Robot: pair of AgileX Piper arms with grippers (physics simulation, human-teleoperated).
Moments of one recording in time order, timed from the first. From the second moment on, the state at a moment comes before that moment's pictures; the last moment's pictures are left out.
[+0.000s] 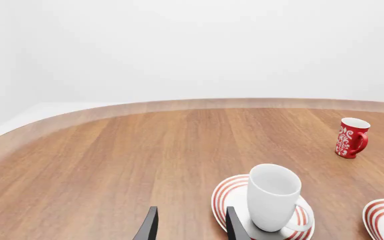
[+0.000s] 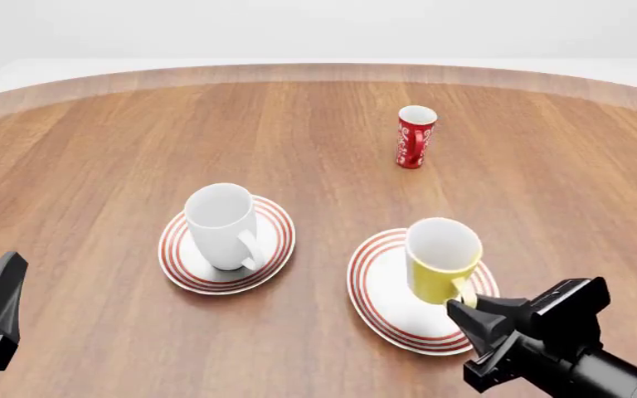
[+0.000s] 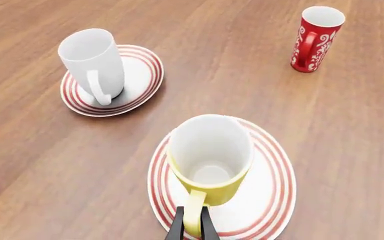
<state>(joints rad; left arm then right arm) 0.00 0.01 0.00 0.00 0.00 0.56 1.09 0.00 -0.60 0.07</state>
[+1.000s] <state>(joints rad) 0.00 0.01 0.00 0.00 0.00 0.54 1.33 0.00 -0.76 0.07</state>
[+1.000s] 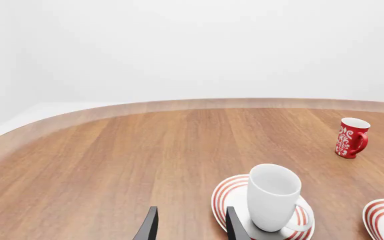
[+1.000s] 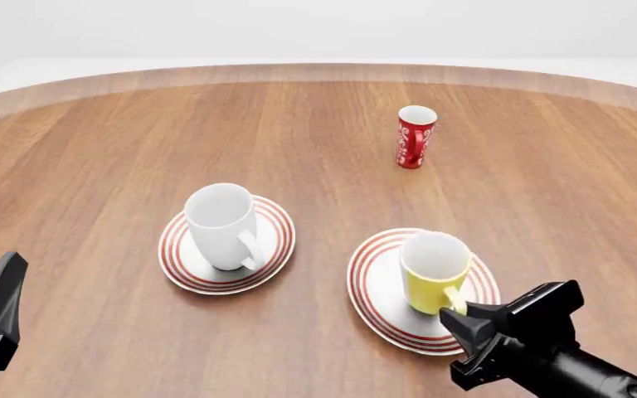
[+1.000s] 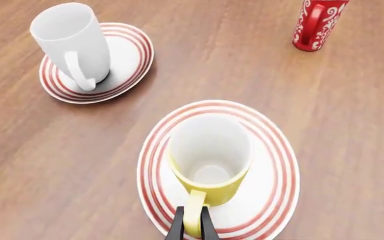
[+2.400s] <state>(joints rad) 0.00 0.01 0.00 0.00 0.00 0.45 0.76 0.00 -0.26 0.04</state>
